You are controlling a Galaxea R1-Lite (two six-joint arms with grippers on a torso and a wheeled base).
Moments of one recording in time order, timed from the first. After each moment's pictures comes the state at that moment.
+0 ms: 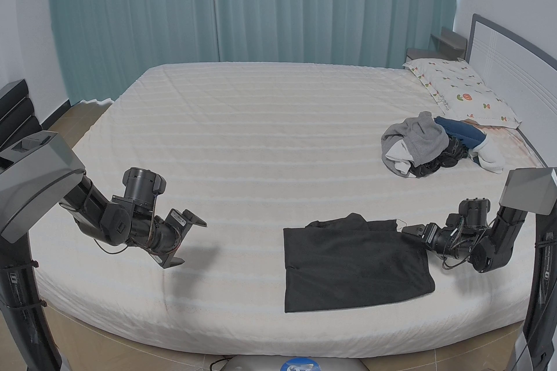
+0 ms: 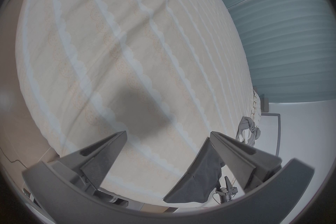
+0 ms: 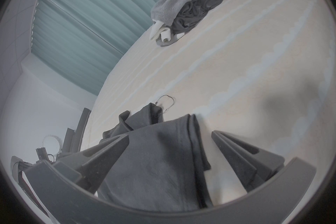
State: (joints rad) left arm -0.18 2.16 -0.95 -0.31 -0.23 -1.13; right arm -0.04 2.41 -0.70 -1.10 0.37 0.58
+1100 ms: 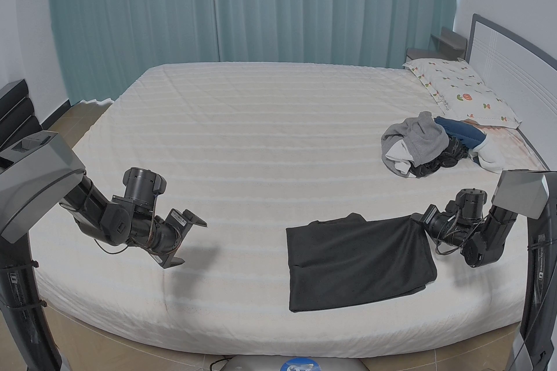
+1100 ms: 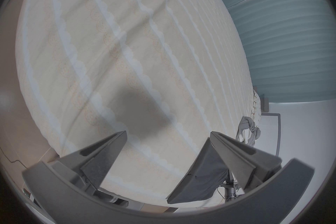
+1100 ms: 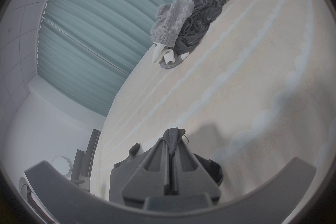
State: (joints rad) left arm -0.18 2.16 -0.95 -0.31 -0.22 -1.13; right arm -0.04 2.48 -0.84 -1.22 0.33 0.77
